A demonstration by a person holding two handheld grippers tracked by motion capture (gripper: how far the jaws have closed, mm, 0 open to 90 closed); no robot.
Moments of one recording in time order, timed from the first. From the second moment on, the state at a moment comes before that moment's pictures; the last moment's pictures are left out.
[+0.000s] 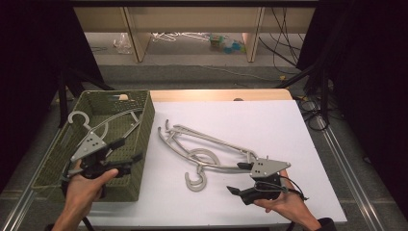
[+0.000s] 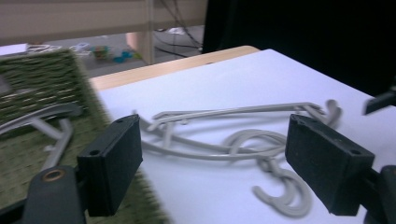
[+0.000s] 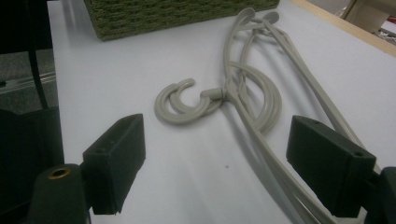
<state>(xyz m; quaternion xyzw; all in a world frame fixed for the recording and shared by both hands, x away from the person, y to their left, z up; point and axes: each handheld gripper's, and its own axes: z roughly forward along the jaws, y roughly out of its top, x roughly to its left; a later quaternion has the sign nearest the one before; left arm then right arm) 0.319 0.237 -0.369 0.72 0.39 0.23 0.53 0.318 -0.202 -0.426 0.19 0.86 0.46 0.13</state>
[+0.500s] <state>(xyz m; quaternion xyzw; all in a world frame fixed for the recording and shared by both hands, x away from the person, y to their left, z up) 0.280 0.169 -0.416 0.74 0.33 0.20 0.55 0.326 -0.201 -0.430 0.19 0.86 0.45 0.14</state>
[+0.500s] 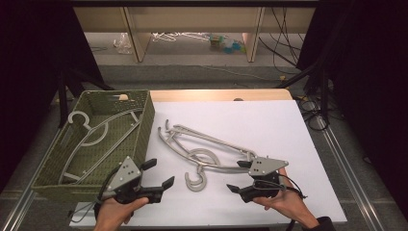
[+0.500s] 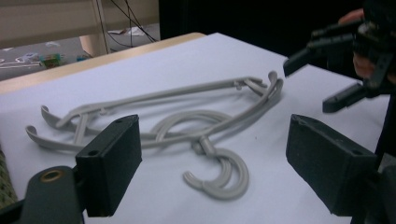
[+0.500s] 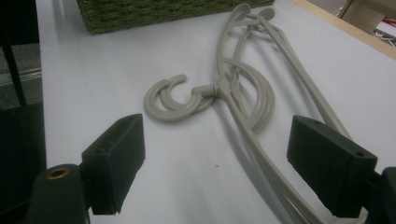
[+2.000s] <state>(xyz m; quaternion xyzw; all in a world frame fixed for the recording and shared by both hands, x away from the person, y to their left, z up) 0.278 0.163 -0.442 0.77 0.31 0.17 0.53 0.400 -0.146 -0.466 0.04 0.95 0.25 0.18</state>
